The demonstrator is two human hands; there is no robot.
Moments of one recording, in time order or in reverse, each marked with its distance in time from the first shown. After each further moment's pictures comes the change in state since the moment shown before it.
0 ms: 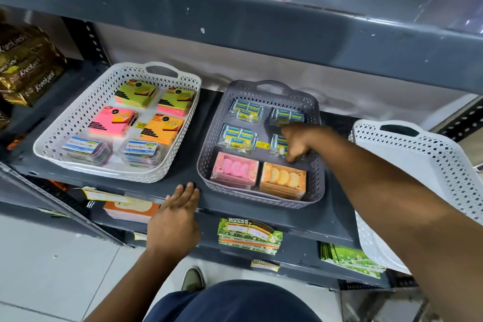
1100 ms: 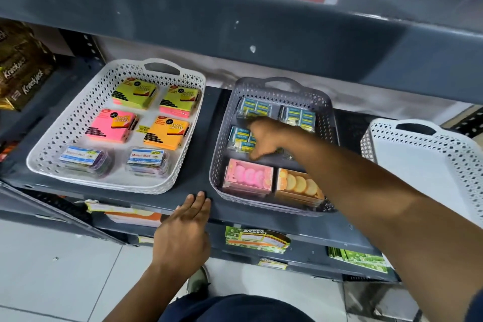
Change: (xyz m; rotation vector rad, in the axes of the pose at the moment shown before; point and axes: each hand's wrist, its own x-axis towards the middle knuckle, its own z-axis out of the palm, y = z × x) left_hand 0.005 -0.011 -0.012 -0.020 -0.070 0.082; right_hand 0.031 -0.084 -0.016 0.111 0.047 -0.178
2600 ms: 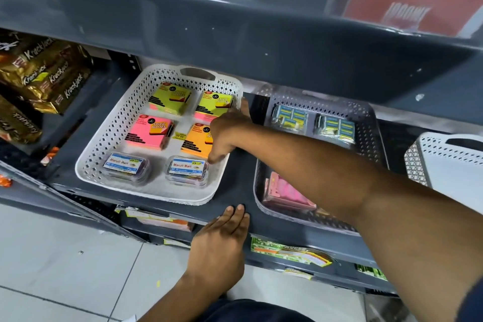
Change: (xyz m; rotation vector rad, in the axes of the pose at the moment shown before) left_hand 0.001 -0.020 -0.008 -0.096 -0.099 0.138; right_hand 0.070 -0.152 -0.025 -0.309 0.060 -0.103
